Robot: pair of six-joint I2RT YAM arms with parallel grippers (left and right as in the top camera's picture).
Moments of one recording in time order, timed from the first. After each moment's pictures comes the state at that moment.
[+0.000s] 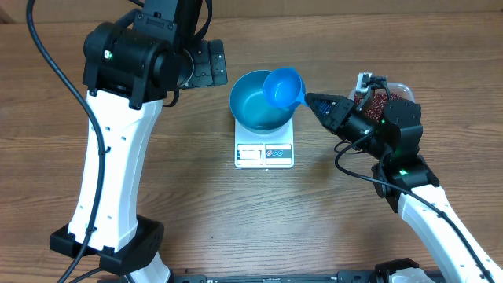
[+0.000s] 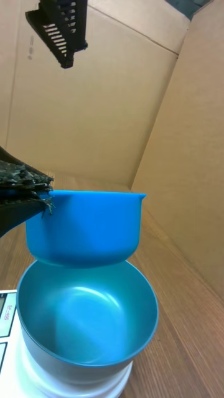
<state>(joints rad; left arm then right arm) -0.37 1.84 2.46 -1.65 -0.18 -0.44 0.20 1.22 0.71 0.27 -0.60 1.01</state>
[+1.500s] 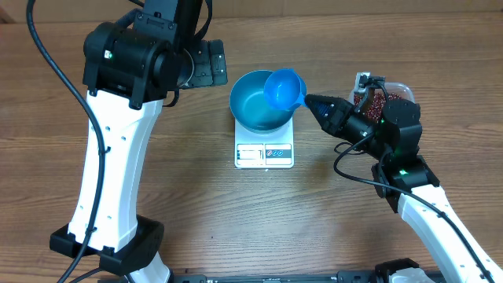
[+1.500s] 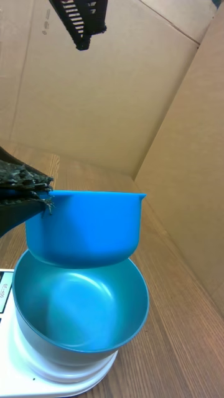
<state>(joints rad) -0.37 1.84 2.46 -1.65 -0.18 -0.44 0.20 1.22 0.71 0.25 -0.60 0.88</state>
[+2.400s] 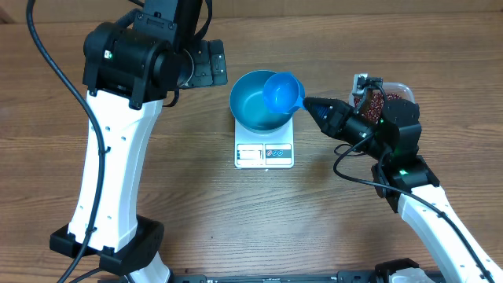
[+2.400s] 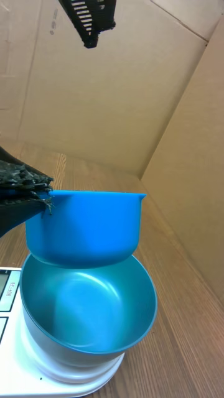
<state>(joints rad) -0.37 1.84 2.46 -1.65 -0.18 -0.44 0.20 1.22 0.71 0.23 -0.62 0.86</state>
